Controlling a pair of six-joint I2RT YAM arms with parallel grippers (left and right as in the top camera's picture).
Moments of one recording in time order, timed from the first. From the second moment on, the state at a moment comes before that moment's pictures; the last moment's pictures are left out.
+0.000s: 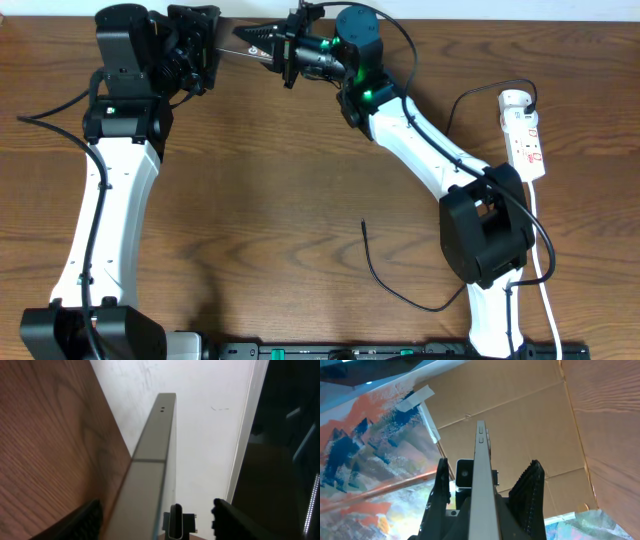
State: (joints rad) left arm 0.01 1.55 1.42 -0.29 0.37 -1.40; right arm 0.54 2.15 1.76 0.50 -0.77 1.98
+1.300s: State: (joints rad) left arm 0.02 1.55 1.42 -0.28 0.39 -1.41; right arm 0.56 2.15 1.76 0.50 -0.75 2.04
